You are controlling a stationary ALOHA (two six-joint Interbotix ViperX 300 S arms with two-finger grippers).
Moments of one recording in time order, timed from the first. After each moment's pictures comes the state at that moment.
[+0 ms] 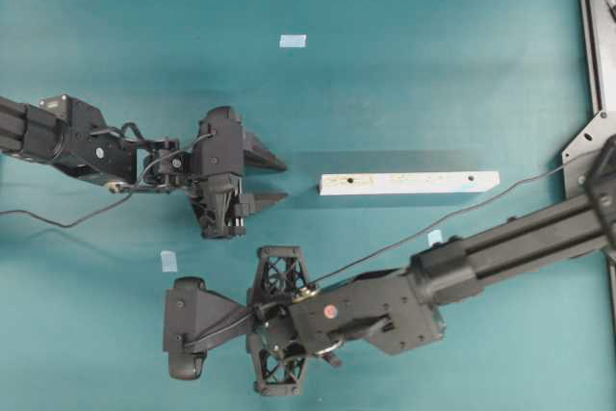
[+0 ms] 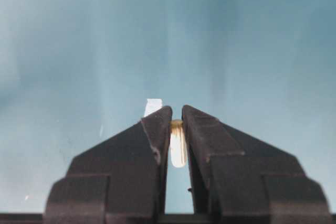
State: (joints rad) left arm -0.01 0.37 0.74 -0.07 -0.57 0.00; right arm 0.35 0.46 -0.10 -0.12 0.84 0.59
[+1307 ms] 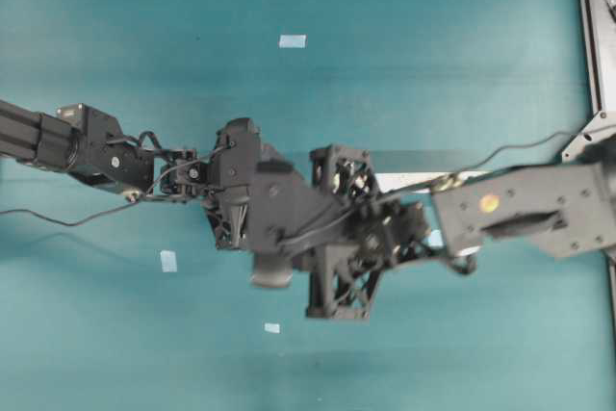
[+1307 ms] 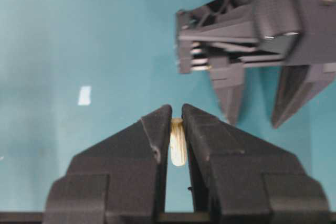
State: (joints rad) left arm -0.04 0.38 0.67 -0.07 -0.54 0.00; right arm 0.24 -0.01 0.23 -0.23 0.64 0.58
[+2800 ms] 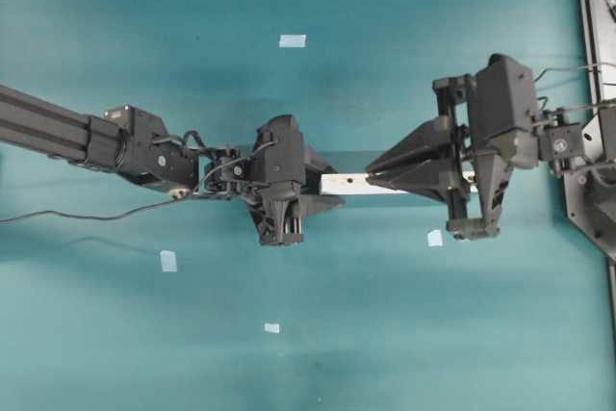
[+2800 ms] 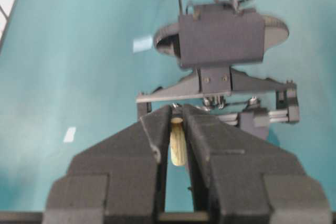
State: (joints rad) left arm -0.02 0.51 0.48 -0.07 -0.49 0.00; right arm 0.03 -0.48 0.96 -0.24 -0.23 0.55
